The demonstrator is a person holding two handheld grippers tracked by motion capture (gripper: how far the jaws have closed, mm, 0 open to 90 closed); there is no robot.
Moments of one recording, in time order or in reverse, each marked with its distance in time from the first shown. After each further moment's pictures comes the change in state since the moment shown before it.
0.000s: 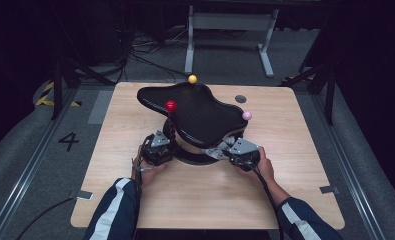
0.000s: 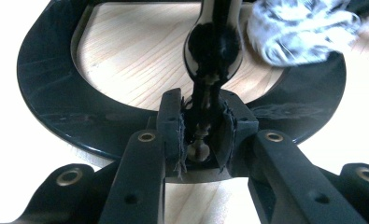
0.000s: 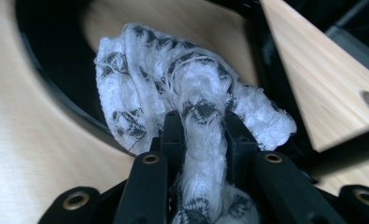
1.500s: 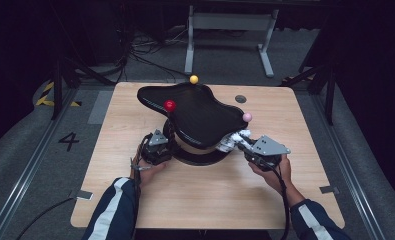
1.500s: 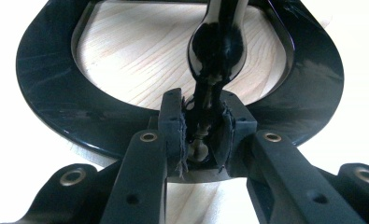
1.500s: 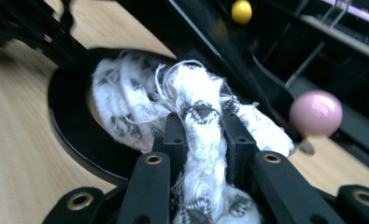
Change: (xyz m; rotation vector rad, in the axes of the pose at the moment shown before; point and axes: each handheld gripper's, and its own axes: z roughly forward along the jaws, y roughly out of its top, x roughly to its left) left arm 0.004 -0.001 -0.001 0.002 -0.028 -0.017; right arm -0.016 0.018 -0.071 -0.201 -0.056 0.024
